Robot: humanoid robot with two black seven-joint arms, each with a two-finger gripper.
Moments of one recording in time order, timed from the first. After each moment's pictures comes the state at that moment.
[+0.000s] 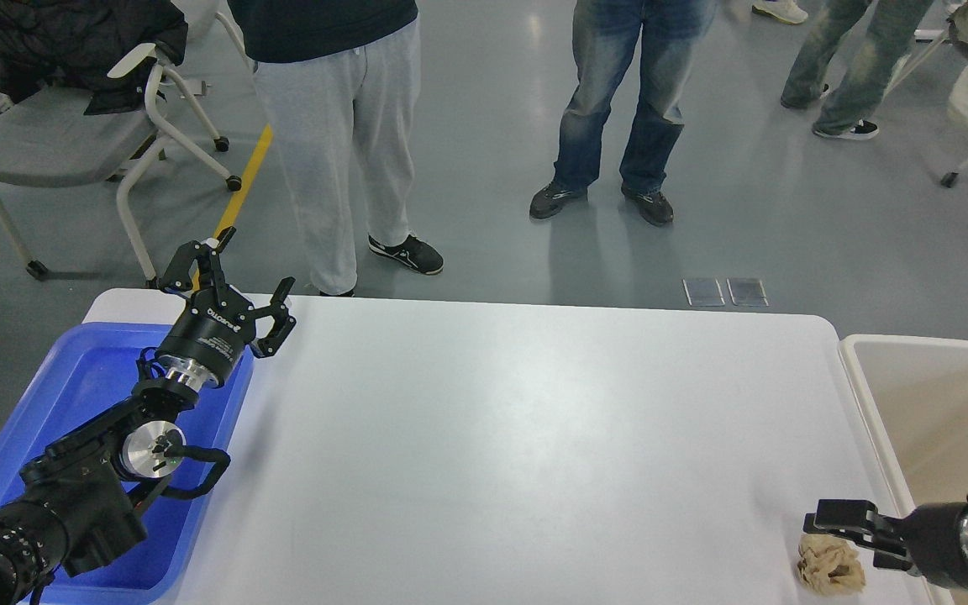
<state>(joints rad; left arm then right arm) -0.64 0.30 -0.66 -0.46 0.07 -0.60 -0.60 0.69 -1.06 0.00 1.40 -0.93 0.20 -0.04</state>
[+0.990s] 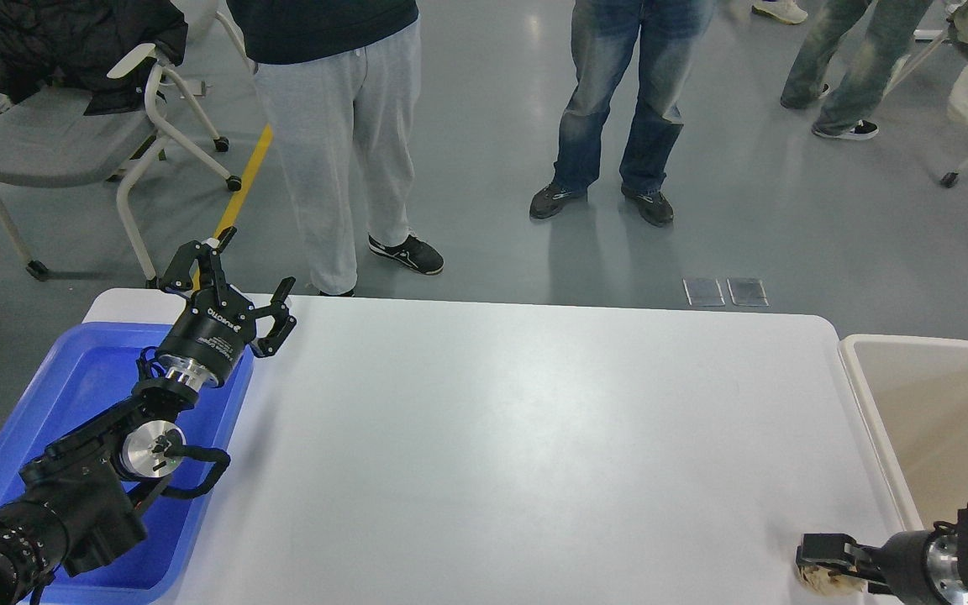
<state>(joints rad) -0.64 0.30 -0.66 -0.46 0.07 -0.60 -0.60 0.62 -0.88 0.00 1.18 -1.03 0.18 -0.03</state>
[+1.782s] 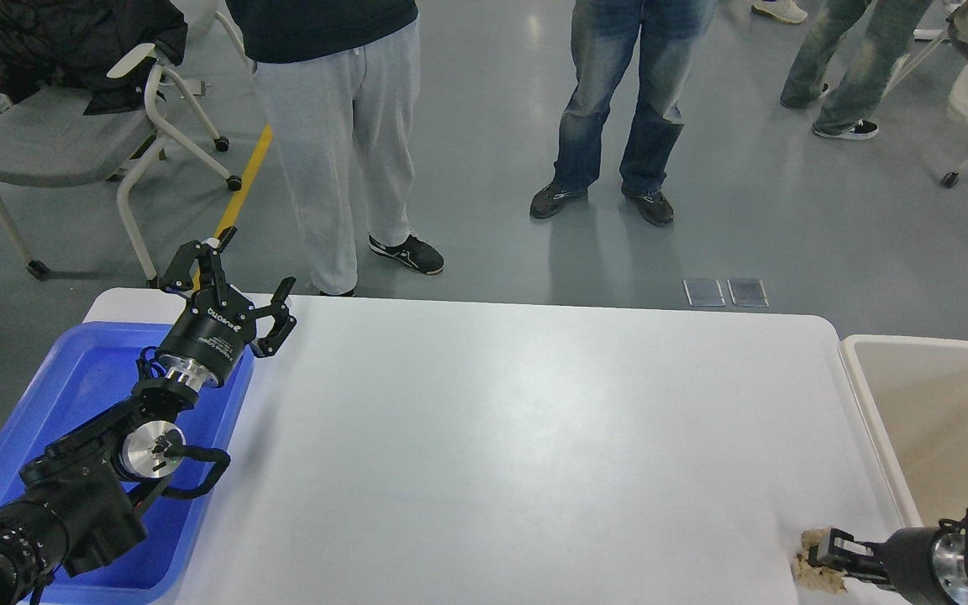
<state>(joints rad) -0.64 0.30 -0.66 -0.46 0.07 -0.60 -0.60 0.61 -0.91 0.00 1.17 -1.01 0.19 0.07</state>
